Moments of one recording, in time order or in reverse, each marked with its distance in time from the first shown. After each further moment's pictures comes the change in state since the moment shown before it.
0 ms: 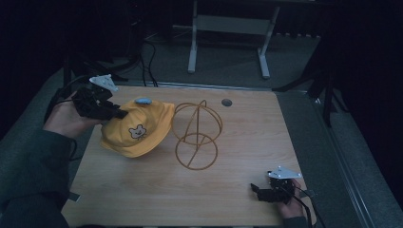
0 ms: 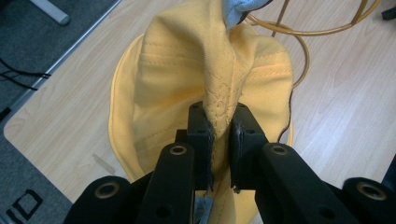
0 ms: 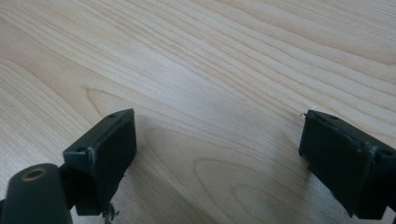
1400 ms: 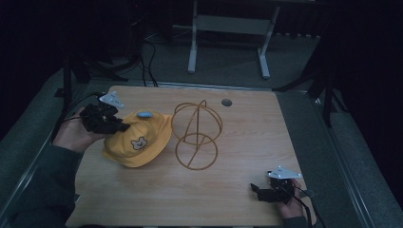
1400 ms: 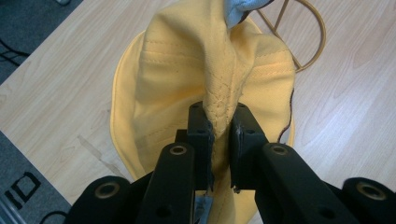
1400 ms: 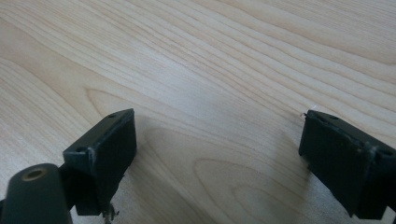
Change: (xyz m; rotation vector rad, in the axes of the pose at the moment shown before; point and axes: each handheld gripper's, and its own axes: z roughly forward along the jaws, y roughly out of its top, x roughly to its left) left arm -0.015 -0.025 0.033 0.050 0.024 -0.022; right arm 0.000 0.000 0.000 0.000 0.000 -0.001
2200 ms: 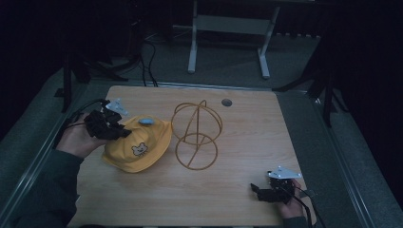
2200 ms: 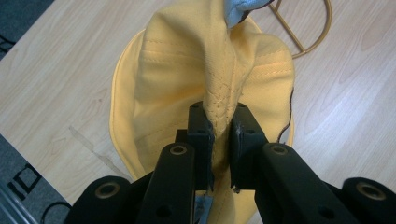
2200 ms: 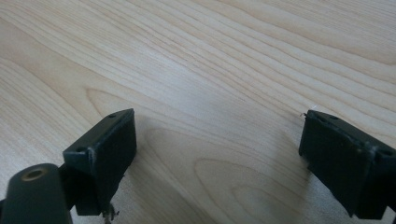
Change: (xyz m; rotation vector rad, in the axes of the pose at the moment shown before) left arm -0.009 -0.007 0.015 0.043 0.007 0.013; right arm 0.000 0.000 0.000 0.000 0.000 -0.001
